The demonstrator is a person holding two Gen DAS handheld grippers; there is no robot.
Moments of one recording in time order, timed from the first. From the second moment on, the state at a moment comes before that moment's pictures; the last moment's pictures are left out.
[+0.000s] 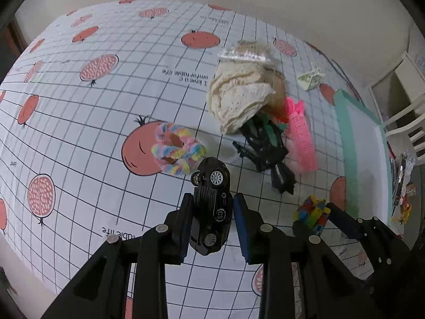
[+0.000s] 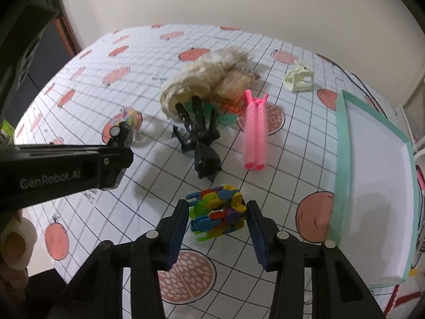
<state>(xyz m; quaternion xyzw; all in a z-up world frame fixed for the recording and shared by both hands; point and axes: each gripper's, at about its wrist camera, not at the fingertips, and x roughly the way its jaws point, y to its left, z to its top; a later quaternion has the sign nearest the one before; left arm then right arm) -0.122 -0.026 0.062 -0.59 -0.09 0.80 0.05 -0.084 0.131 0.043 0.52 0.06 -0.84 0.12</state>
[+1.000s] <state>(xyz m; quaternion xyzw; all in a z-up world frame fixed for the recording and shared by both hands) -0.181 0.148 0.148 -0.47 -0.08 0.86 0.18 -0.156 0.331 0.128 0.40 -0.08 -0.91 -0.08</state>
